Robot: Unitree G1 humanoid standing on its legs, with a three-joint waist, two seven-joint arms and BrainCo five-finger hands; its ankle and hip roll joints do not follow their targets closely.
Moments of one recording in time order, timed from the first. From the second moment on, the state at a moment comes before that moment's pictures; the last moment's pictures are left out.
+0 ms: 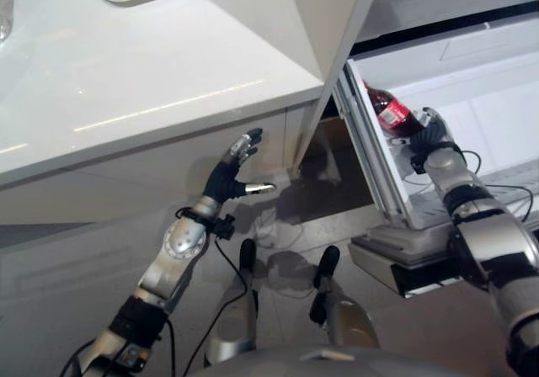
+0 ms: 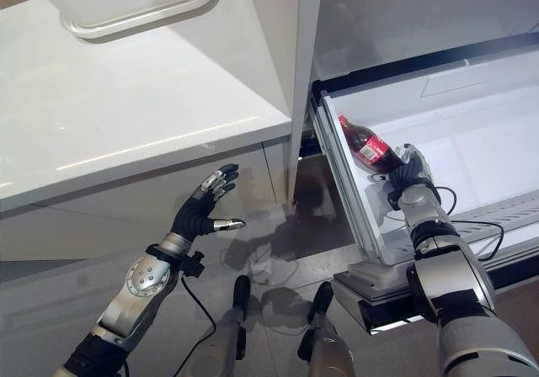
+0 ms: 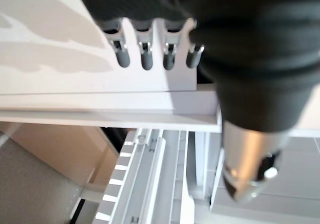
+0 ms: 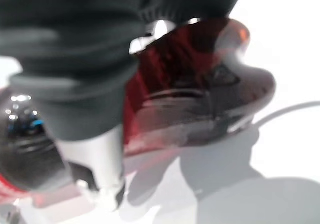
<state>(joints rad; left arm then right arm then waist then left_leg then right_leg) -0.11 0.45 -0.33 -0.10 -0.25 -0.23 -0.01 -0.92 -0.56 0.25 1.27 -0.05 -0.05 -0.24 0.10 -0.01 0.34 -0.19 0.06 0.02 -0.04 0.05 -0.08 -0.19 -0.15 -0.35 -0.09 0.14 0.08</state>
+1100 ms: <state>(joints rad) -0.07 0.53 -0.33 -0.09 -0.21 -0.23 -0.12 -0.27 -0.45 -0.32 0.24 0.29 -0.25 -0.29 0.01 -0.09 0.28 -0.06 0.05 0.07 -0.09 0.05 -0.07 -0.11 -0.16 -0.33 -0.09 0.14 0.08</state>
